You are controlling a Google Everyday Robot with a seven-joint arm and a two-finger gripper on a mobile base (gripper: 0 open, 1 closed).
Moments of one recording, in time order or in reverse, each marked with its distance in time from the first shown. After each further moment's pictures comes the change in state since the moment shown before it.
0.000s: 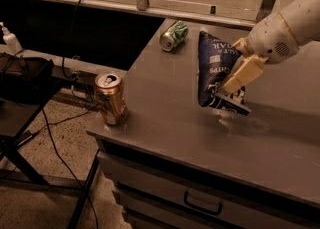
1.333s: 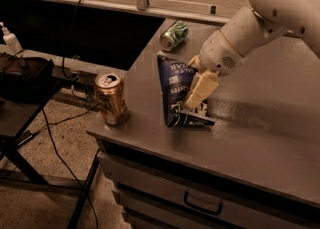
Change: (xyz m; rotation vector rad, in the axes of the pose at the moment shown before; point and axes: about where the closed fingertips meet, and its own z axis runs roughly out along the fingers) arm -0.031 0.017 0.093 -0.150 0.081 -0.100
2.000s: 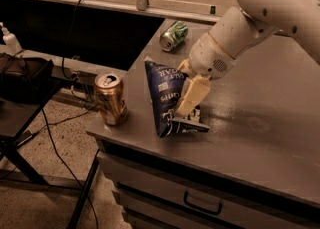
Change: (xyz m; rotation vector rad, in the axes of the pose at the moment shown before) arm -0.022 0.028 0.011 -0.057 0.014 -0.042
